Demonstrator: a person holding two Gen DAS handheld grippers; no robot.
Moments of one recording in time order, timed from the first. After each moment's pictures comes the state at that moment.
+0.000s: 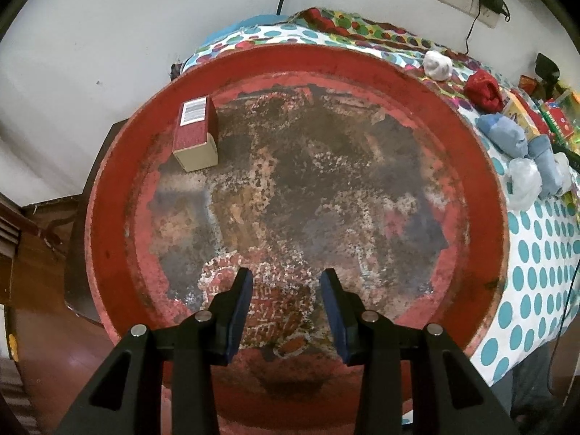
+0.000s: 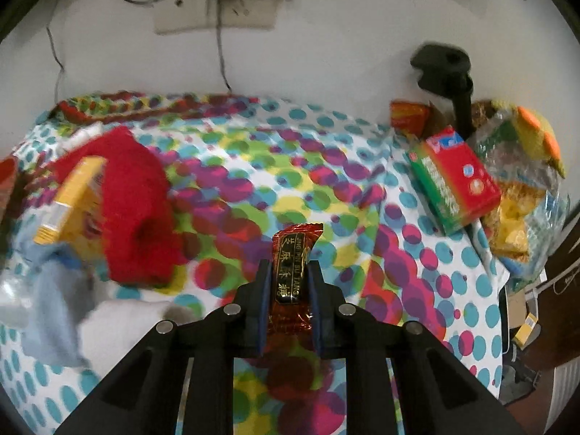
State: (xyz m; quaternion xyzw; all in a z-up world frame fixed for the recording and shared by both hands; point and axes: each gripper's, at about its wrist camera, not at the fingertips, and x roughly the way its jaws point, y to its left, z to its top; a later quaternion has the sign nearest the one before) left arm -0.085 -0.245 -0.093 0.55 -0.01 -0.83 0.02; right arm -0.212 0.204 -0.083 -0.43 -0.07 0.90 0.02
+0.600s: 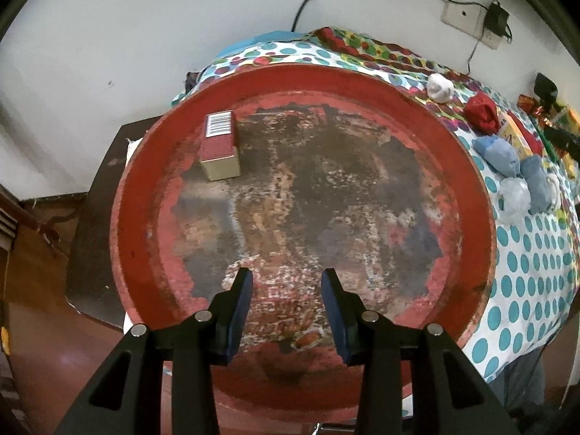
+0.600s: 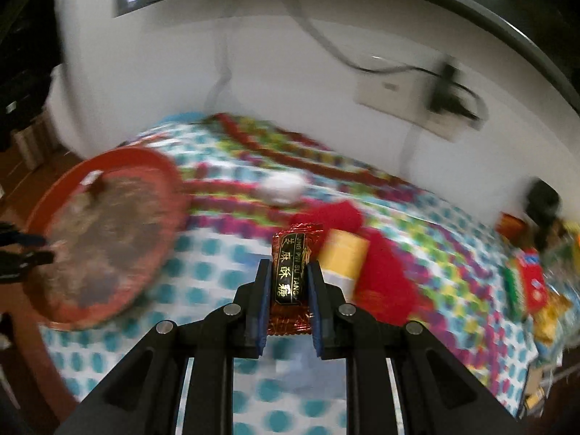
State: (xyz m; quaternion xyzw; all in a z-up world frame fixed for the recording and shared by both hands) left arm -0.077 -0.264 -0.074 0.54 0.01 -0.84 0.03; right arm -0.171 0.010 -0.017 -0.39 -0.12 0.89 -0.18
